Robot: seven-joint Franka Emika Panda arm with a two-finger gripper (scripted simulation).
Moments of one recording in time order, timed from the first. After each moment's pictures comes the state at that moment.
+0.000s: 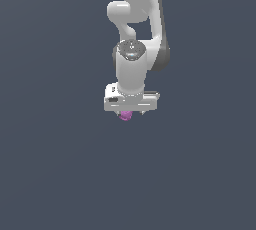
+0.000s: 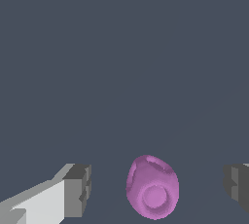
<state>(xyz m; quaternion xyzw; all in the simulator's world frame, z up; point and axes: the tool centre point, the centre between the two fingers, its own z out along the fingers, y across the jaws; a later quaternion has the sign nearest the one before) 0.001 0.009 0.152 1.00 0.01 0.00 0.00</state>
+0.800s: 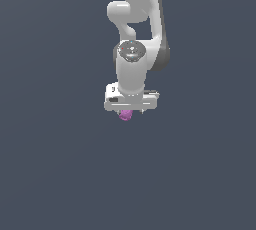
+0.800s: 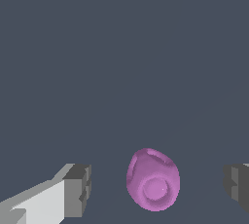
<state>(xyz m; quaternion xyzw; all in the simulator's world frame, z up) -0.008 0.010 0.149 1.00 0.02 -0.01 0.00</state>
